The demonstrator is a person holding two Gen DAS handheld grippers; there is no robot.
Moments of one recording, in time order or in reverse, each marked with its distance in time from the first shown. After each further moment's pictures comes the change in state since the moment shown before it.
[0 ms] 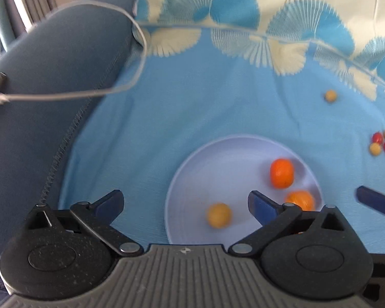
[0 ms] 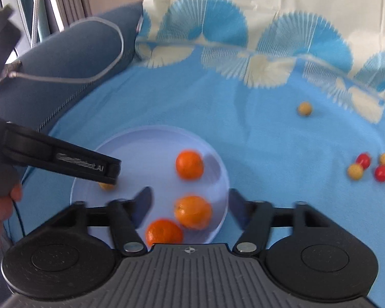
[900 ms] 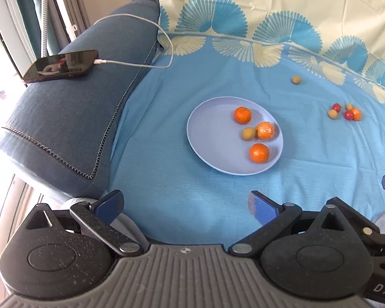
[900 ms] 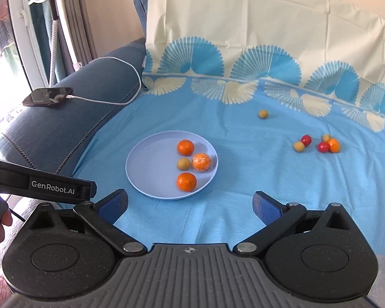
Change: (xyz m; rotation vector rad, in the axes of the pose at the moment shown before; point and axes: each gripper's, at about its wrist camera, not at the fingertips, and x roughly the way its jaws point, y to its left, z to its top) left arm -0.175 0.010 -0.115 -0.018 -0.031 0.016; right arm -0.192 0.034 -0.074 0.072 -0.114 -0.050
